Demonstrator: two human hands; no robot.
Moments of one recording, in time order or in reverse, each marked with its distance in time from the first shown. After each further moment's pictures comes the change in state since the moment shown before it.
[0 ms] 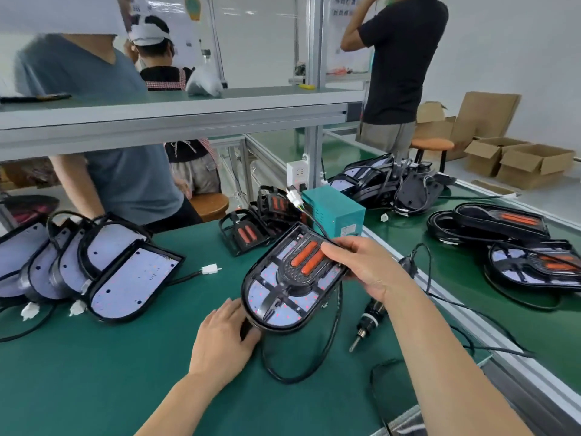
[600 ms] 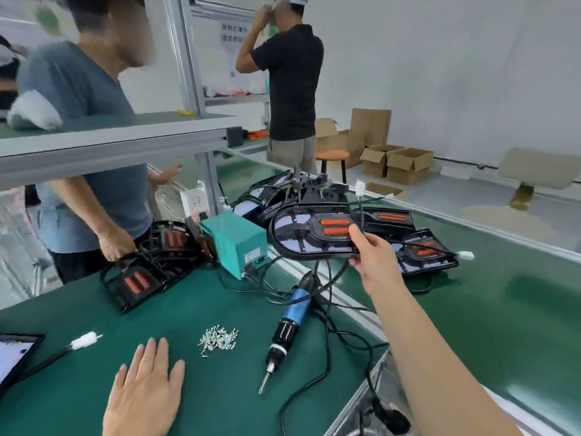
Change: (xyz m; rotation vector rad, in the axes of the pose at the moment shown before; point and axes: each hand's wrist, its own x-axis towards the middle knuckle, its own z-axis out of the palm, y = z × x) left_hand 0.068 0.049 0.019 -0.106 -0.245 -0.078; right_hand -0.027 0.010 -0.164 0.357 0.785 -0.099
